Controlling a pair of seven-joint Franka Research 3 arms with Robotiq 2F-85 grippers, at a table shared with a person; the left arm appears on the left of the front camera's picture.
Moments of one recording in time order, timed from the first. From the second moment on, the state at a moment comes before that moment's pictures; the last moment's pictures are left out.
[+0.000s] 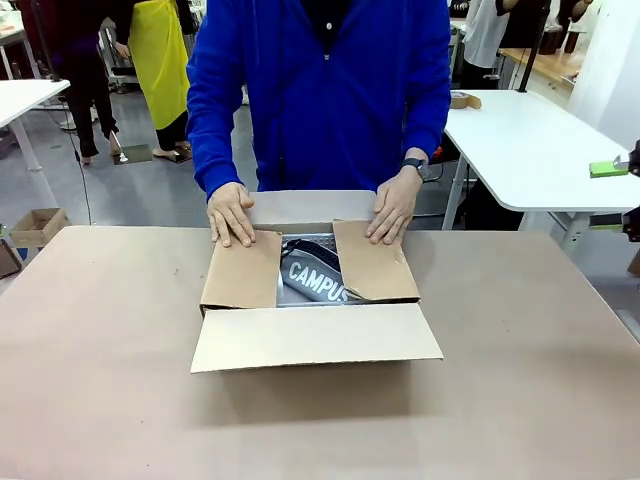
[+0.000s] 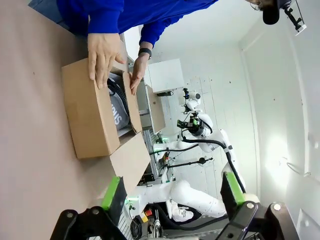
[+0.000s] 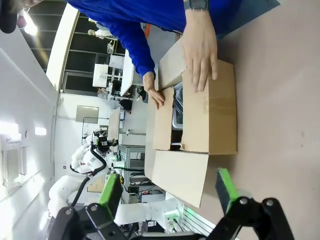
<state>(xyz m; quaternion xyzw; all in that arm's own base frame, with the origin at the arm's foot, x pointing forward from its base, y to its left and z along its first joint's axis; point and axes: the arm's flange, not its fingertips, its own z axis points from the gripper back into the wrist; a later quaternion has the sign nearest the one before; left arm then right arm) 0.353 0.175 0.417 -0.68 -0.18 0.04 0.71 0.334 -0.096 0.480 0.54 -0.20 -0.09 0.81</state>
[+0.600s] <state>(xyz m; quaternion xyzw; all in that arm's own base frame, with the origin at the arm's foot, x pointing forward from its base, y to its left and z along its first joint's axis) 0.353 0.175 0.417 -0.68 -0.18 0.04 0.71 0.334 -0.095 0.480 0.53 -0.20 -0.09 0.82</state>
